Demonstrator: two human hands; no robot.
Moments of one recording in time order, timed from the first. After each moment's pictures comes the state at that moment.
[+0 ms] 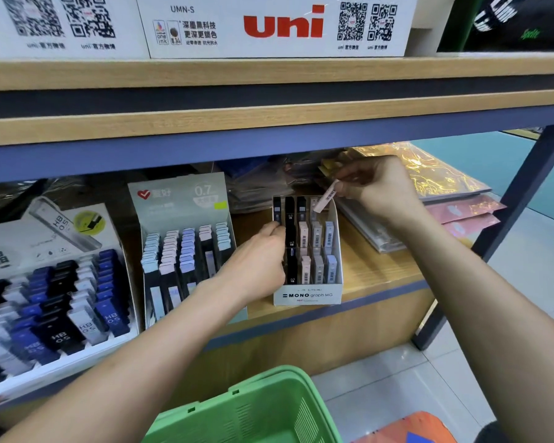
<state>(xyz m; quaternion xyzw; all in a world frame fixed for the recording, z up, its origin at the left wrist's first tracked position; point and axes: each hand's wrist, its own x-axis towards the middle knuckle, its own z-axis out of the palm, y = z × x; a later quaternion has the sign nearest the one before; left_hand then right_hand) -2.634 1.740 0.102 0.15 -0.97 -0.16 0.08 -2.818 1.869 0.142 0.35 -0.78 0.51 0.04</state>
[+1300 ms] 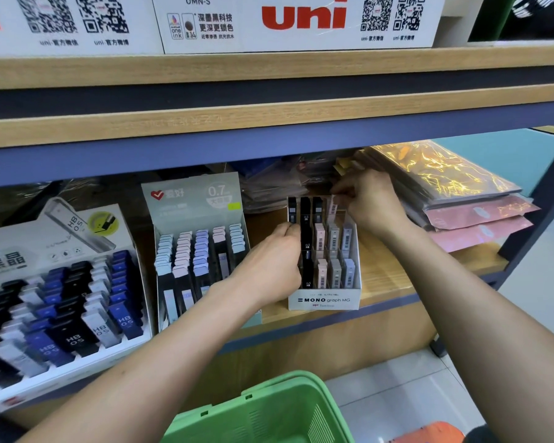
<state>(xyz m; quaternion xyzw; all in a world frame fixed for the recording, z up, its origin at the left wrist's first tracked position) -2.634 1.739 0.109 0.14 -0.97 -0.18 0.07 -2.822 1.829 0.118 0.40 -0.85 0.32 0.14</state>
